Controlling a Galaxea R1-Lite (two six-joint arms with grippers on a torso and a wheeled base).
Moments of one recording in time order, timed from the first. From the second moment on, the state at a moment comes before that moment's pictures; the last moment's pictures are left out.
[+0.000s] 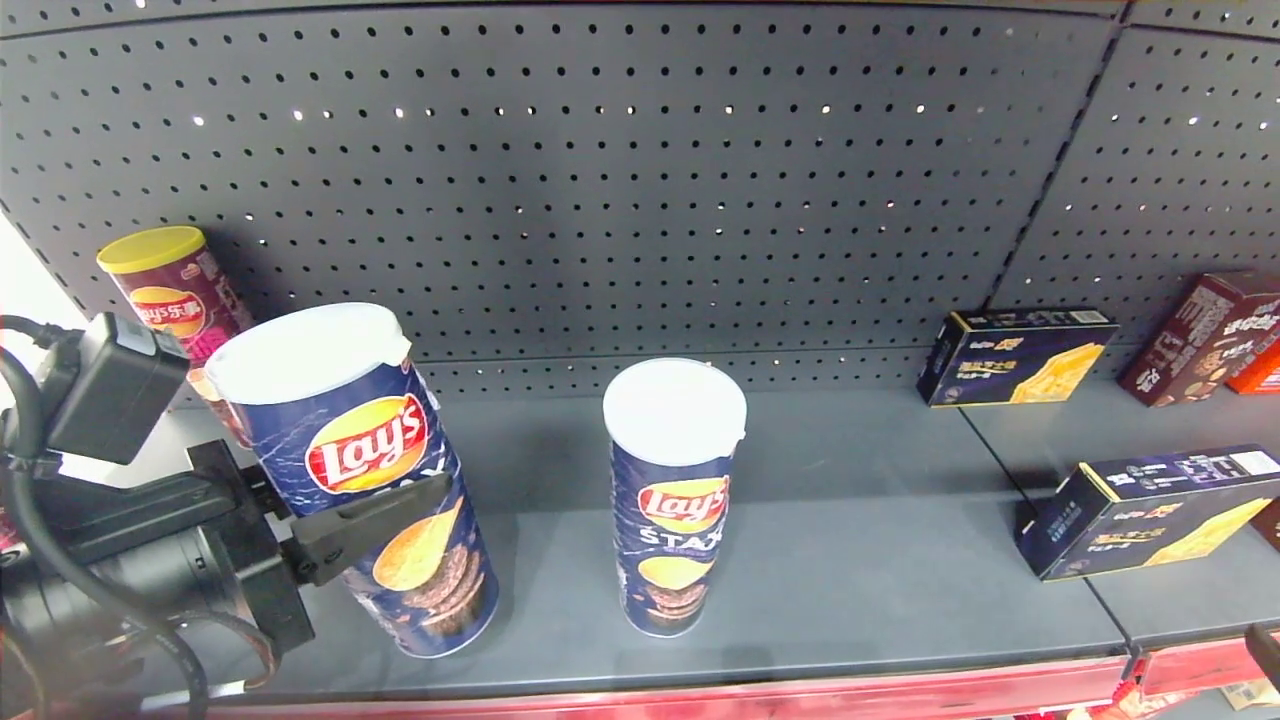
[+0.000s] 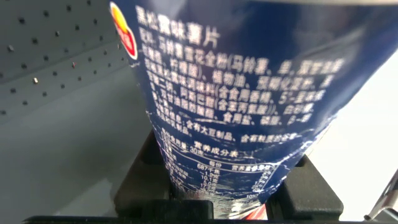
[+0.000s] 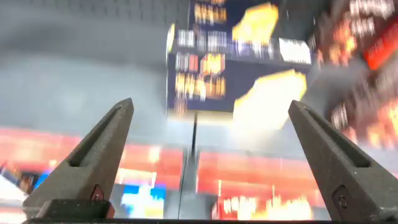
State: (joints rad) left arm -0.35 1.19 -0.45 -0.63 -0.38 0.01; right arm 0.02 0.51 -0.05 -0.51 0.07 -0.14
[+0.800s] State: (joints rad) left arm -0.36 1.15 -0.48 -0.62 -0.38 0.02; right arm 0.00 0.00 0.00 -0.02 0.10 -0.06
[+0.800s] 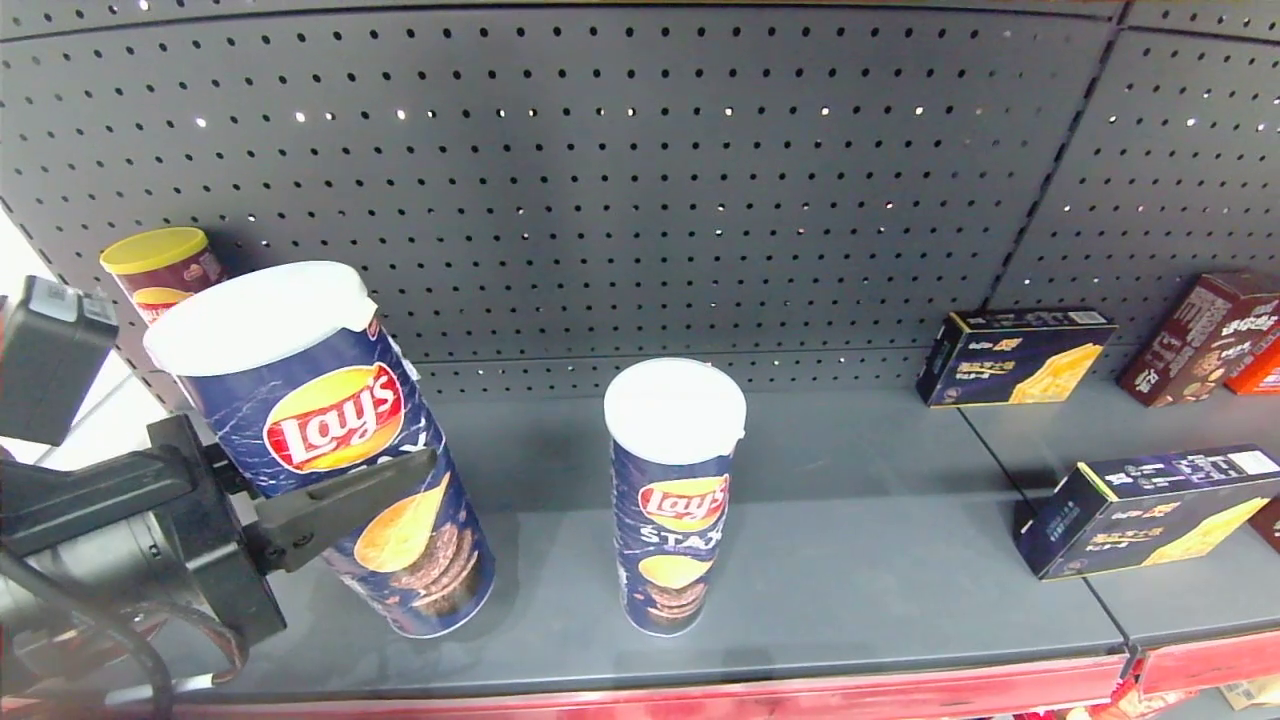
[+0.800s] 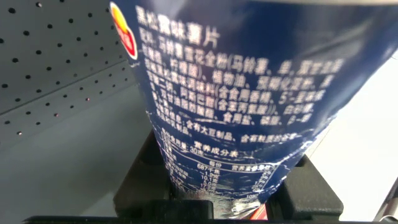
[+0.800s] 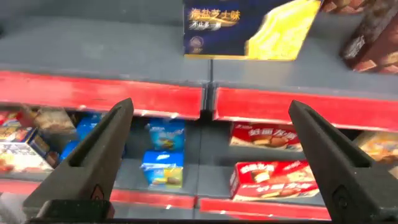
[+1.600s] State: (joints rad) left arm -0.29 1.14 -0.50 -0.62 -0.37 0.00; right arm 0.00 0.00 0.00 0.00 0.06 -0.01
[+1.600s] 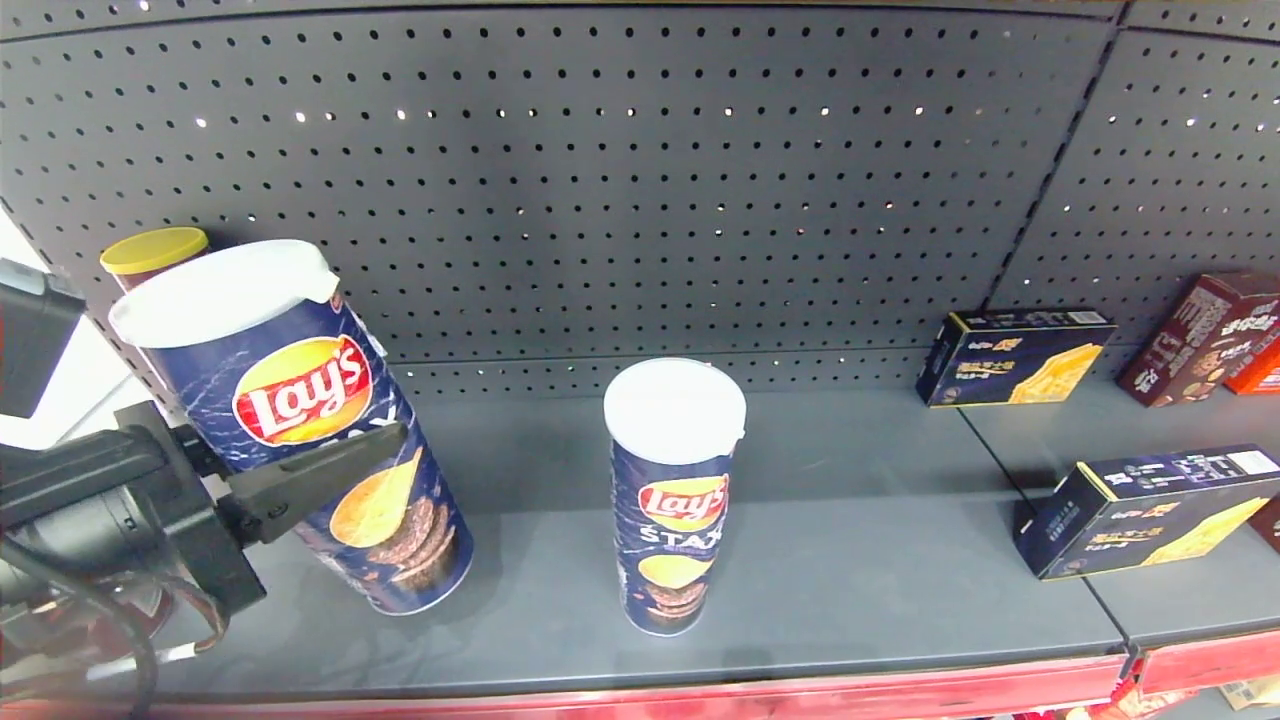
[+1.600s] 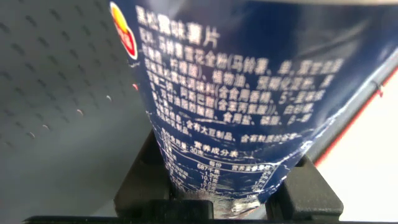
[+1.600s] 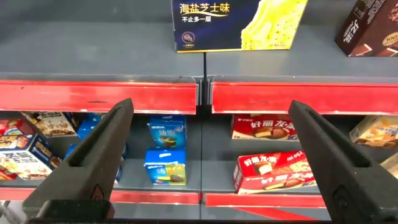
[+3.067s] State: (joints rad) left arm -0.33 1.67 -0.88 -0.68 -0.48 0.13; right arm 0.00 0.00 0.00 0.00 0.07 -0.01
